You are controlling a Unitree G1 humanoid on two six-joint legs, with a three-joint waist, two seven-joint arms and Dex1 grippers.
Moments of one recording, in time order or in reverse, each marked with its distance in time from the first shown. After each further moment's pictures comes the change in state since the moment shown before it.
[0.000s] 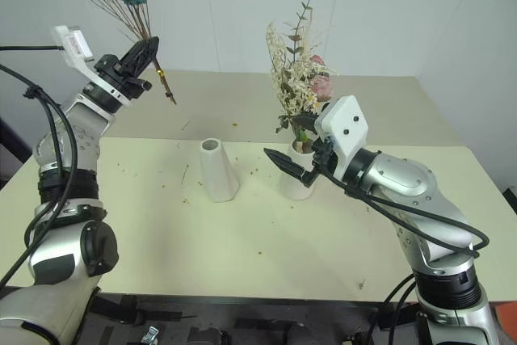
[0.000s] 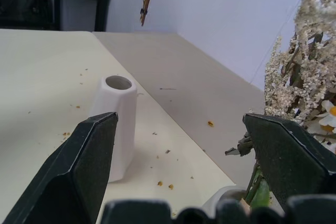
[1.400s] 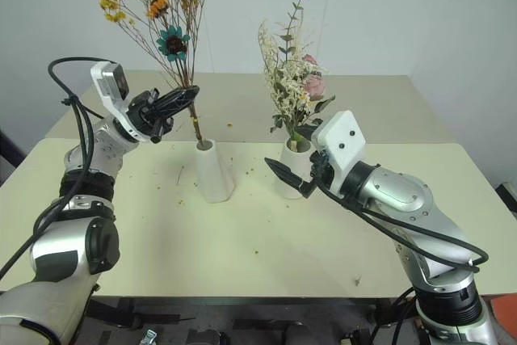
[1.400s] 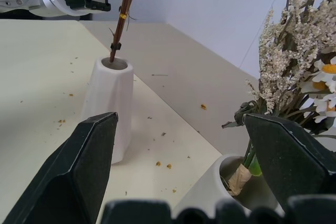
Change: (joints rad) left arm -0.009 0.003 -0.153 0.280 0.084 -0.136 -0.625; right arm 0.065 0.004 0.008 -0.065 -0.020 0.033 -0.056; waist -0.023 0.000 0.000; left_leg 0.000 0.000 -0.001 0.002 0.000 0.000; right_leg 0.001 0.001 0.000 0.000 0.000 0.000
